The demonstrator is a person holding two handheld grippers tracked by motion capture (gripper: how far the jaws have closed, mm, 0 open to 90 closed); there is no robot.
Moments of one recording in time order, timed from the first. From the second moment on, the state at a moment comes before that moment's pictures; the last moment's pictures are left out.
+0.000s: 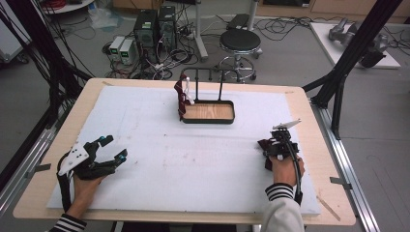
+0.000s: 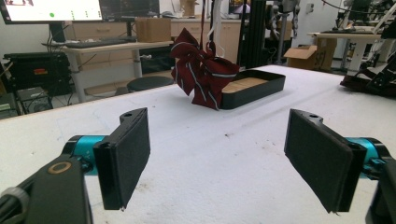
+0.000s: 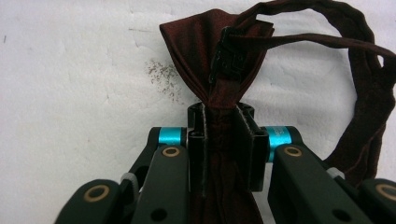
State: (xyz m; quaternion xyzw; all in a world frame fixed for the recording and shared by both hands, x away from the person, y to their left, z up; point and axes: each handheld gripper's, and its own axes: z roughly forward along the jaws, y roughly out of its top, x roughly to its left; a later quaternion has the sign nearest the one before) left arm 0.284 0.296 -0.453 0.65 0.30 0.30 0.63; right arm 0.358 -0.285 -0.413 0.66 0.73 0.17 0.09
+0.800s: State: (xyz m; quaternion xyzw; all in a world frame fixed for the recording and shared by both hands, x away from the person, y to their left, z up) left arm 0.284 0.296 -0.453 0.65 0.30 0.30 0.63; right arm 0.351 -0.281 -0.393 0.60 0.74 0.27 0.14
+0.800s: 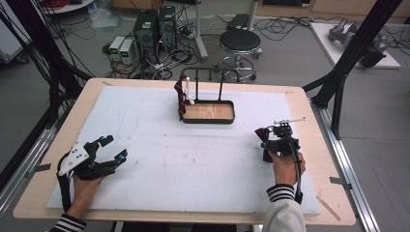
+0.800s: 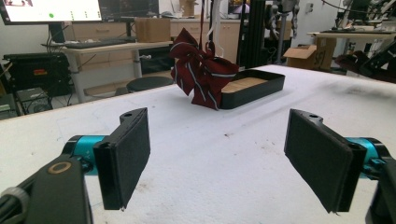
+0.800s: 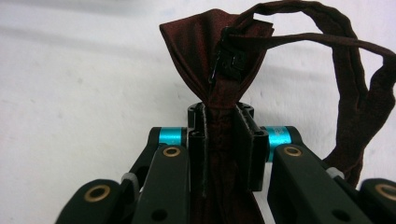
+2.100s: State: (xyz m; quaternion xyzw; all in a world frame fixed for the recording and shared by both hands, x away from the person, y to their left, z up) left arm 0.284 0.295 -0.453 0.66 0.30 0.30 0.63; right arm 0.349 -0.244 -0.332 0.42 0.73 0.48 0.26
